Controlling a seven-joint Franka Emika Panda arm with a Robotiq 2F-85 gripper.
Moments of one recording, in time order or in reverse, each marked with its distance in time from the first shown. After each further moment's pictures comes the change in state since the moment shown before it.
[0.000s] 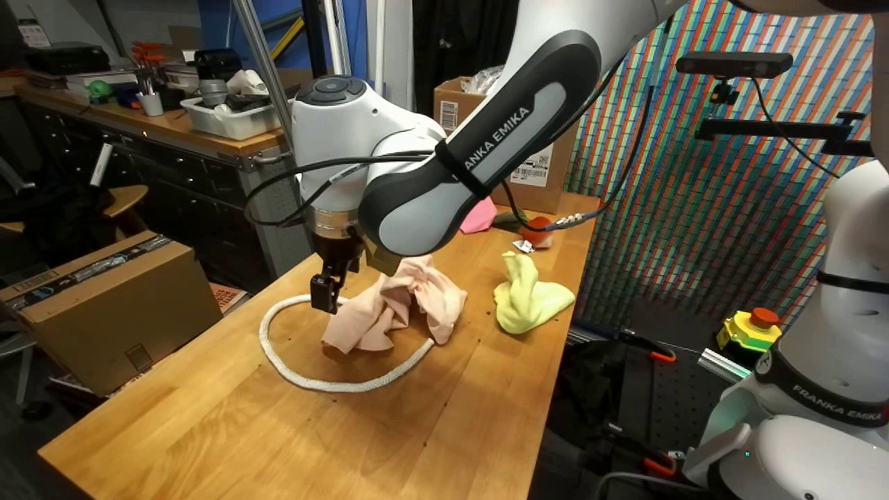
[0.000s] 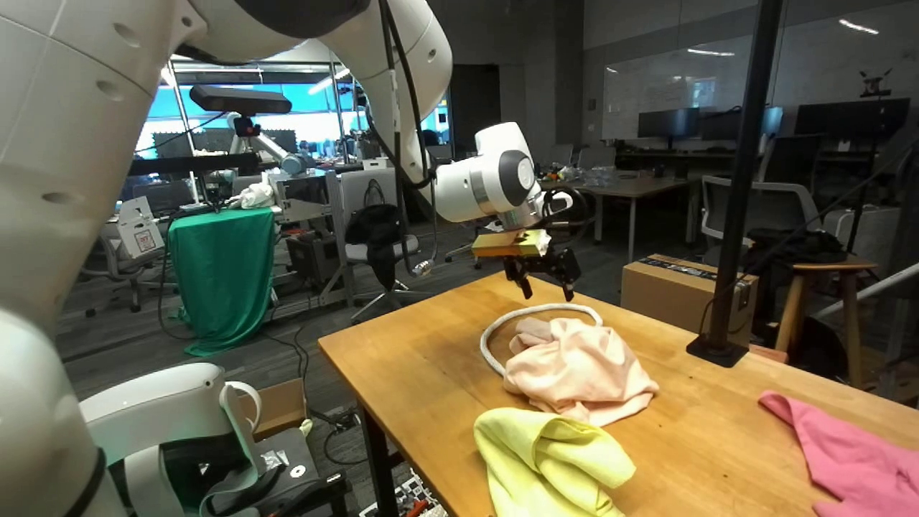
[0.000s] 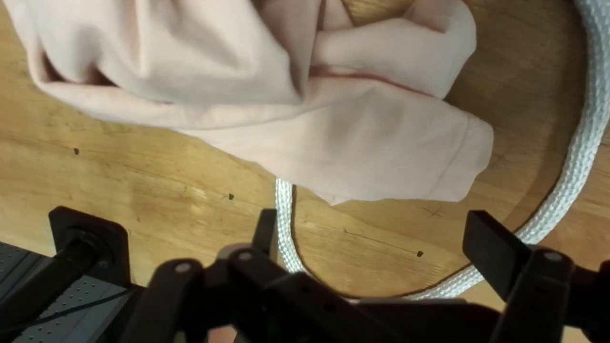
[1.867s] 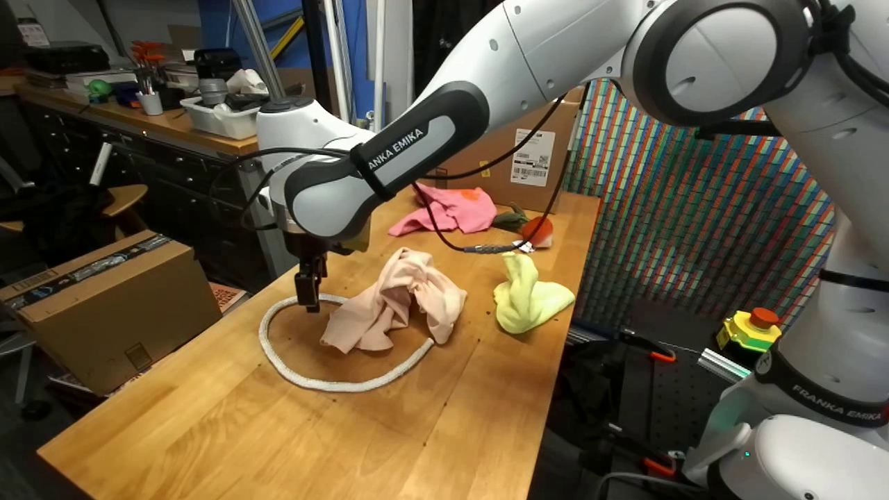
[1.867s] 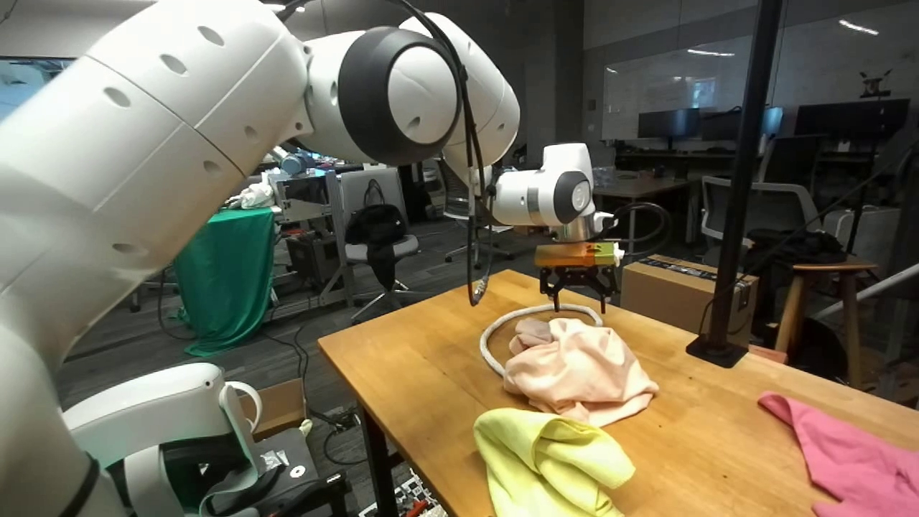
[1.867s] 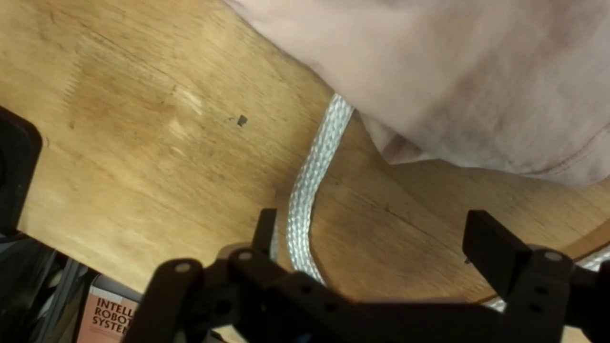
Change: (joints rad) arm -0.141 0.351 0.104 0.509 0.159 -0.244 -0.536
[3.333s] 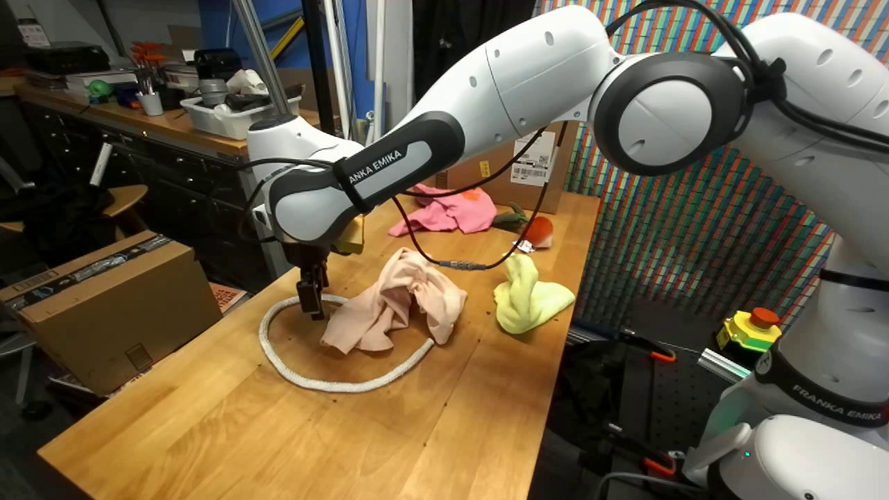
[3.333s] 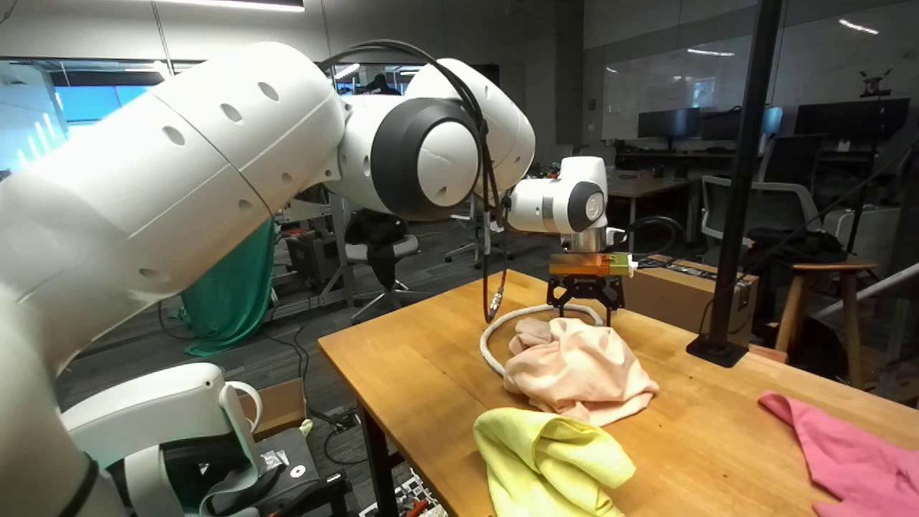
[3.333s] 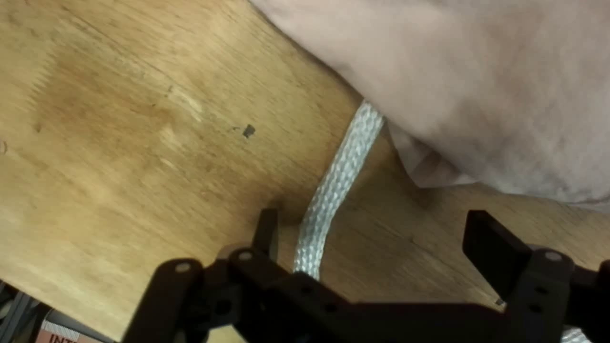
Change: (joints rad) arm -0.014 0.165 0.019 0.245 0.013 -0.177 -0.094
